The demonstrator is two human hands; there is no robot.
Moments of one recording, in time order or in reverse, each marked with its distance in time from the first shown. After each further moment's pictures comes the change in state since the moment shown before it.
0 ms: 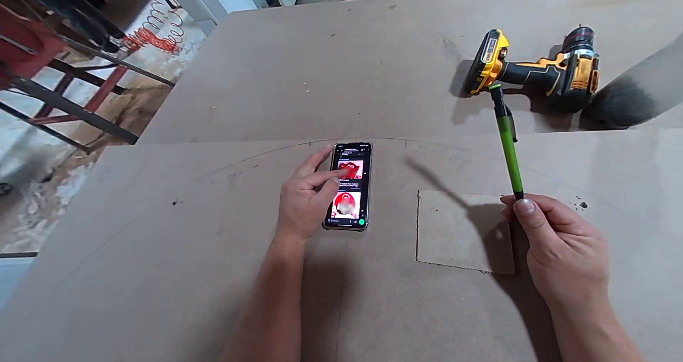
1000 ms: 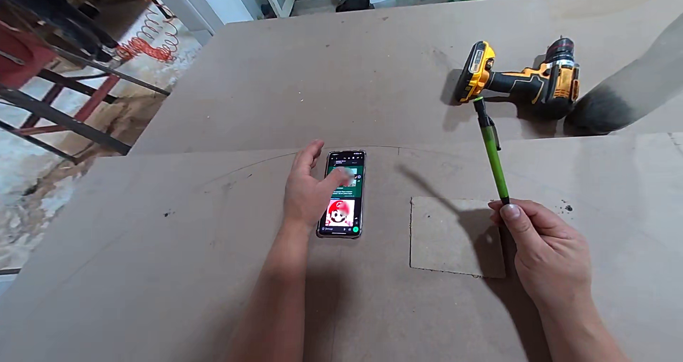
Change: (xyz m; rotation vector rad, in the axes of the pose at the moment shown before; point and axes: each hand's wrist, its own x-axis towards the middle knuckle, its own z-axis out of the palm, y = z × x) left_hand 0.038 0.000 0.016 -0.111 0.079 -0.176; right_hand 0.003 0.002 0.000 -0.003 0.008 -0.012
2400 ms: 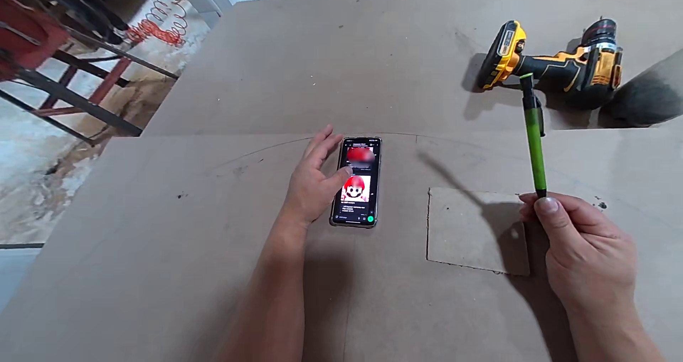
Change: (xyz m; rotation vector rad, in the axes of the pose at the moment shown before) left_hand -0.004 -0.017 -0.023 -0.023 -0.187 0.179; right_hand -0.003 -0.001 0.000 0.042 0.002 0.008
